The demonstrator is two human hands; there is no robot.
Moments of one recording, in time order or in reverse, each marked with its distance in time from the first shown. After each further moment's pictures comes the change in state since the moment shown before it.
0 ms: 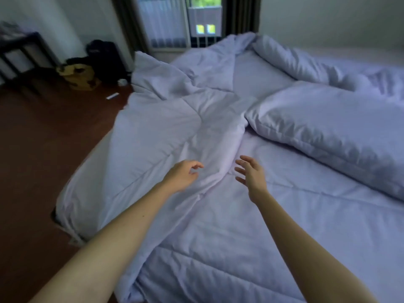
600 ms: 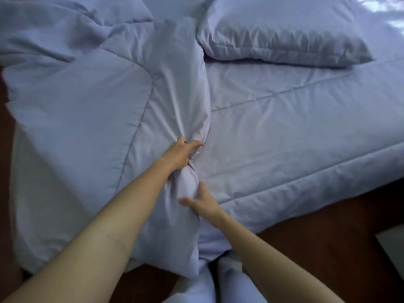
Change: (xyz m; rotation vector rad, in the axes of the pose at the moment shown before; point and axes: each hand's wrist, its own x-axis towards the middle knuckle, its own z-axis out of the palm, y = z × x) left_hand 0.057 -0.133 0.033 0.451 -0.489 0.573; right_hand -0.112 0.217 0.215 -0.211 0.140 0.308
